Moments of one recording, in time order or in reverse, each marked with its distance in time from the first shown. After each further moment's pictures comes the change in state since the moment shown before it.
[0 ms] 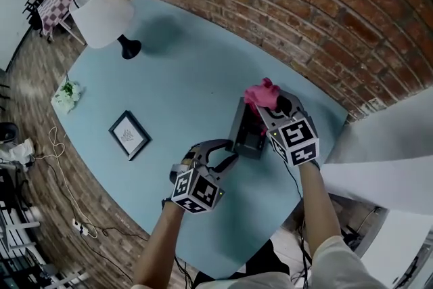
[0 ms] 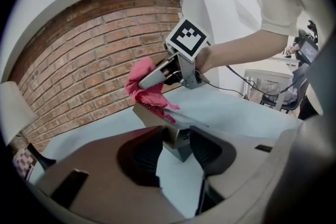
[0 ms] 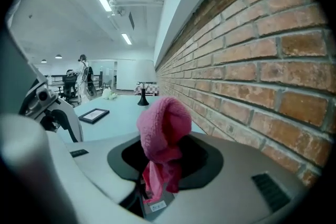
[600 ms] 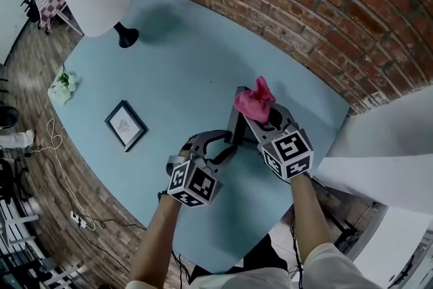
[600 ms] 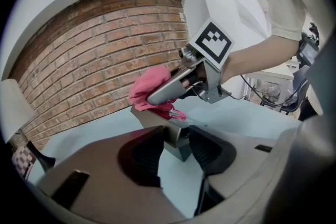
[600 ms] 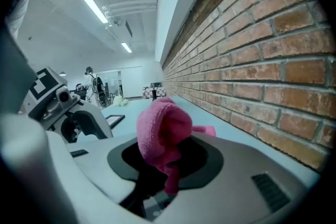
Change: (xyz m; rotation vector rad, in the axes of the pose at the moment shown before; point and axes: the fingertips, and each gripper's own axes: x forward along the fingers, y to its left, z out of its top) left arm 0.002 0.001 -0.002 -0.011 -0.001 0.004; right arm -0.009 0.056 -0.027 0.125 -0.028 0.110
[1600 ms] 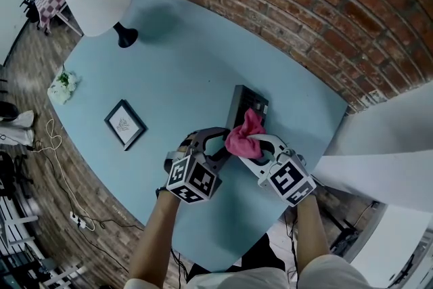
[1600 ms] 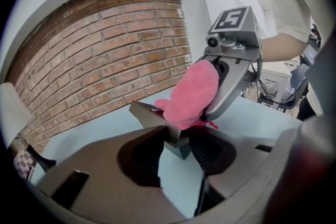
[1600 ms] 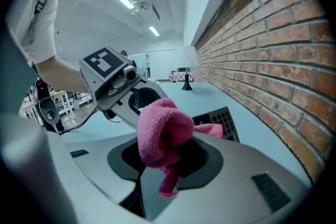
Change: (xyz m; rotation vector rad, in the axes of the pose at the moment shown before) left arm 0.001 0.000 -0.002 0.015 0.038 -0.027; right arm -0.049 0.085 -0.039 -0.170 0.196 0.283
